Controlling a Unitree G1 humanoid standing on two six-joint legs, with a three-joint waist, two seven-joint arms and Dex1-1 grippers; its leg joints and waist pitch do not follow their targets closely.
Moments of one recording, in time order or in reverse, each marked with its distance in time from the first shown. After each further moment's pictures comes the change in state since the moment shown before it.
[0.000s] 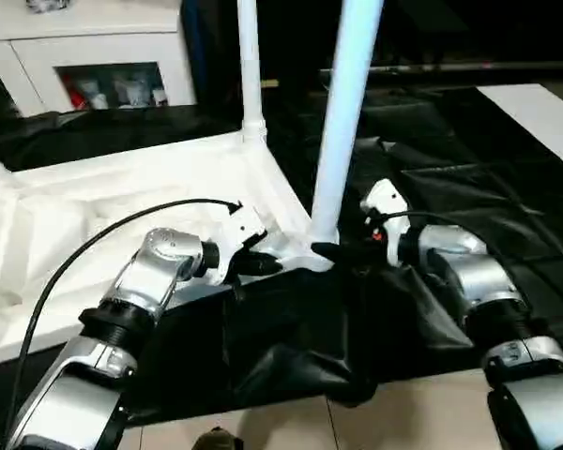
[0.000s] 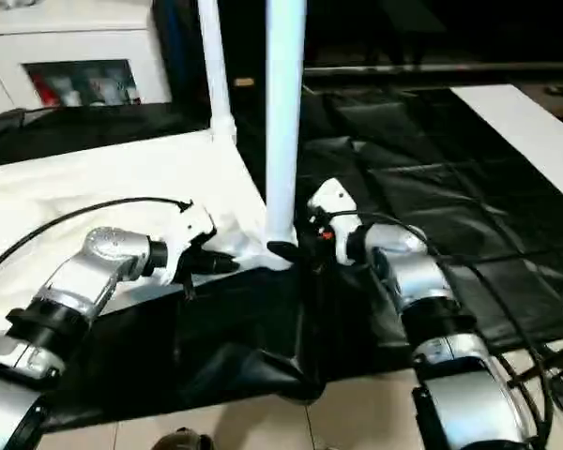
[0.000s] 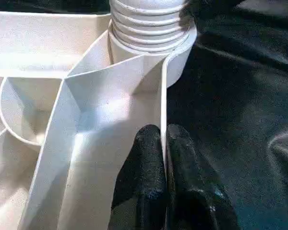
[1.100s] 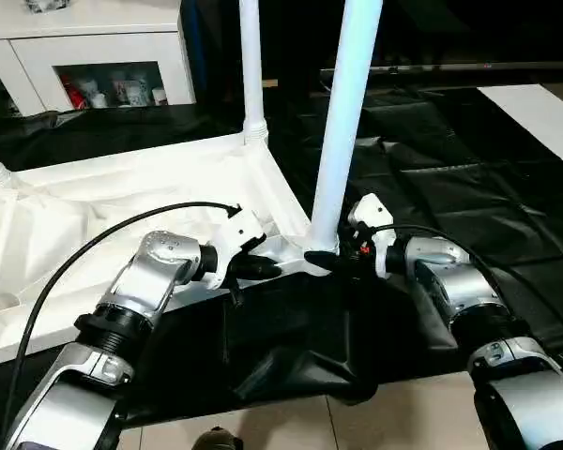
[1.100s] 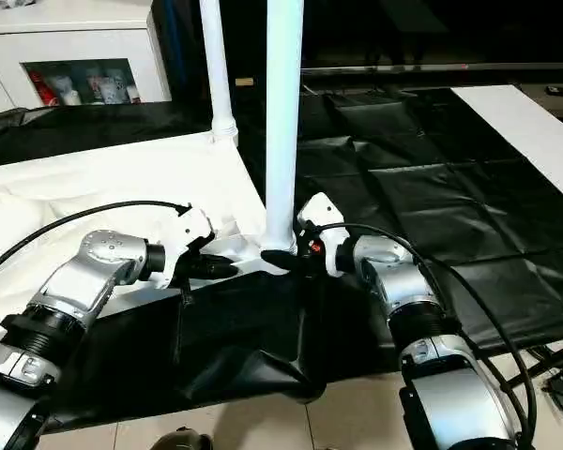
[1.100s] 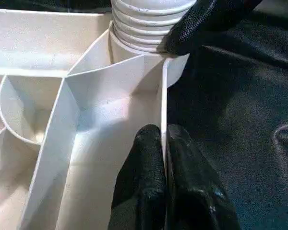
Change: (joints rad) left arm 0.018 0.006 0.000 -0.035 0.000 0.026 -0.002; right arm -0.022 0.060 0.006 0.149 -0.013 -0.100 -0.008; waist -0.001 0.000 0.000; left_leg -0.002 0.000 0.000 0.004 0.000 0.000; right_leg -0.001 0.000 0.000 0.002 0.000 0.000
